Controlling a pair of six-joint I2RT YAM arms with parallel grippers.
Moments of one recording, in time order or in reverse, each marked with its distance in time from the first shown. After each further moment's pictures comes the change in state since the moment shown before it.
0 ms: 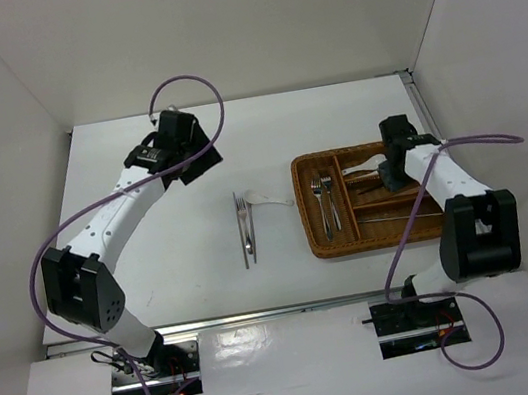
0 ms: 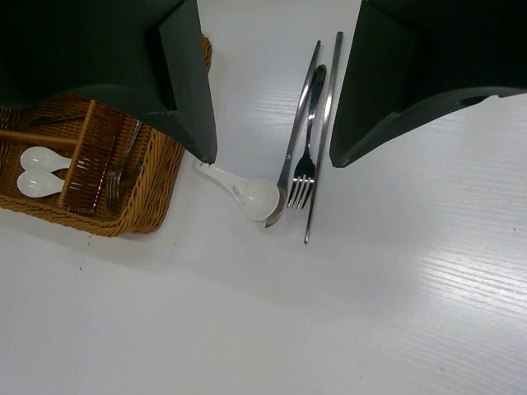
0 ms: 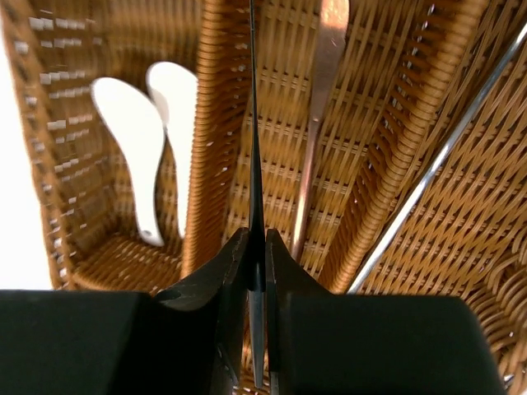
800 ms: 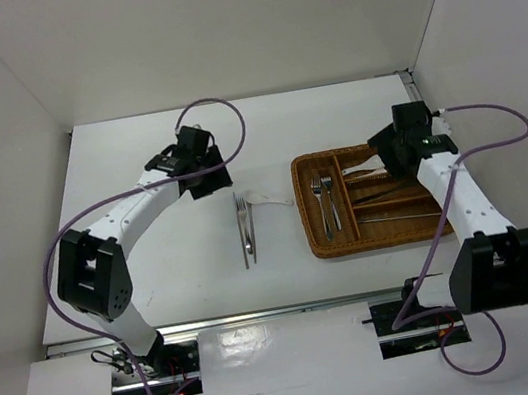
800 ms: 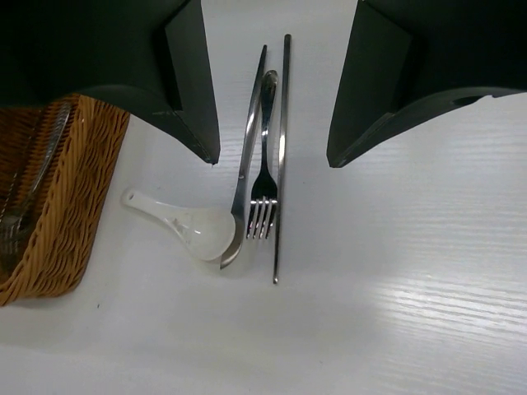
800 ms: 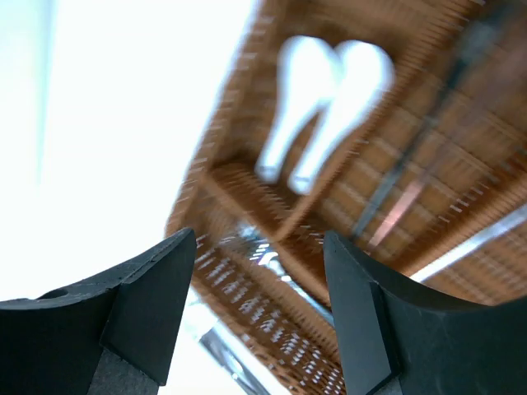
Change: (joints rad) left arm -0.019 0.070 -0.114 0.060 0.057 0.136; right arm 0.000 -0.136 0.050 0.112 -0.142 -0.229
